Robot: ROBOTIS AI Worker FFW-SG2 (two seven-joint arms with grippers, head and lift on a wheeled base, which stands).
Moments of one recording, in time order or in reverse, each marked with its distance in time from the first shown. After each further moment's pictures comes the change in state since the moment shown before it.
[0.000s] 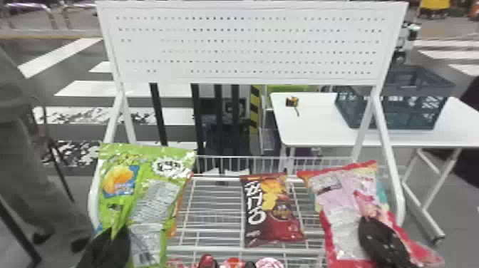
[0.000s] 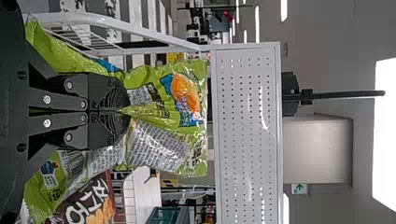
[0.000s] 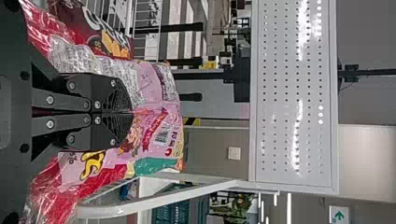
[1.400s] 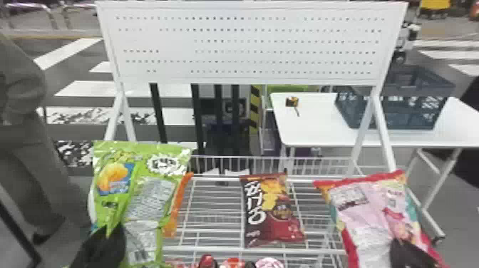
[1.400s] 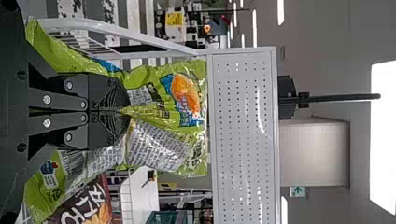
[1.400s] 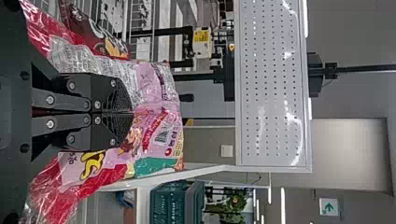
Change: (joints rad) left arm 0.004 0.003 0.011 -0.008 0.006 -0.002 0.011; right arm 0.217 0.000 -0.074 -0.087 -0.099 -0.152 0.045
